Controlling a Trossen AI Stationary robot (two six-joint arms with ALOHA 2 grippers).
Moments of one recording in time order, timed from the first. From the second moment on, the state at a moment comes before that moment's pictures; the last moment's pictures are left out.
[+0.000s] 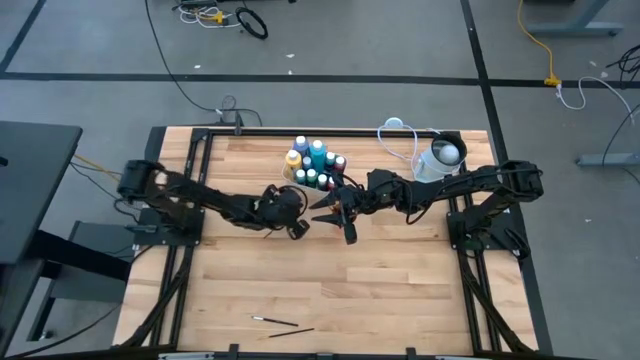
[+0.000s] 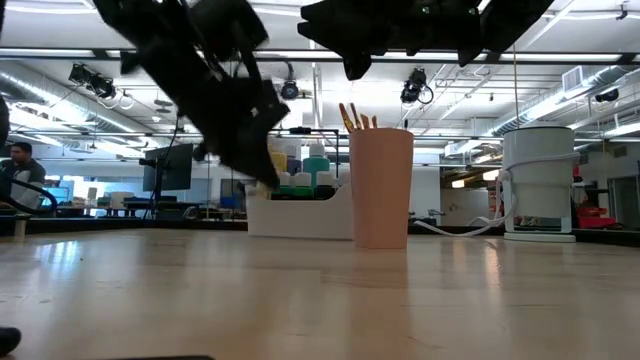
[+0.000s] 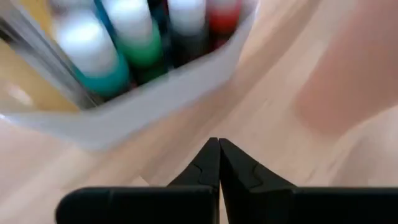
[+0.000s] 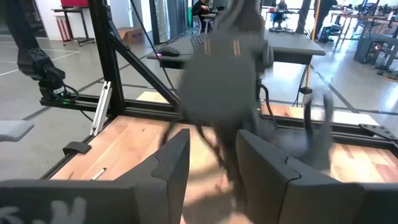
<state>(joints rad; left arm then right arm) -0.09 1.60 0.78 -0.02 -0.58 -0.60 -0.03 1.58 0.89 0.62 -0.24 -0.04</state>
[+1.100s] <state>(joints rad) -0.33 1.28 0.78 0.74 -0.68 0.20 -0.01 1.58 0.89 0.81 -0.23 0.08</state>
